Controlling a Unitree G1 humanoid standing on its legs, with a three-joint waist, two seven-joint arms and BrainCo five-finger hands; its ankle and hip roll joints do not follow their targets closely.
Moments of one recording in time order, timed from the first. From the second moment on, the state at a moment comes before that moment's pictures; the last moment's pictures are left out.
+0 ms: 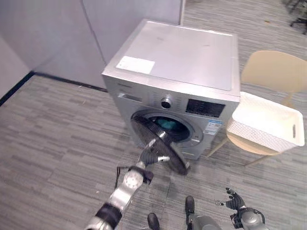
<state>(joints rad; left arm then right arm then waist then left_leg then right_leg) -0.30 0.32 -0.44 0.52 -0.07 -0.08 0.05 0.08 -0.31 0.21 0.81 -0.04 -0.03 -0.09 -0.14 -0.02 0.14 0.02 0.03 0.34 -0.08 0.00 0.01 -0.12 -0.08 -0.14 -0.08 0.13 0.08</state>
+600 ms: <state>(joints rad) 0.13 0.32 -0.19 0.55 -0.05 -0.08 0.09 0.09 -0.37 0.15 0.83 -0.06 -0.03 -0.10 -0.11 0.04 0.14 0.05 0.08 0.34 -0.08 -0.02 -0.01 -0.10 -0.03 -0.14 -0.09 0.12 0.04</state>
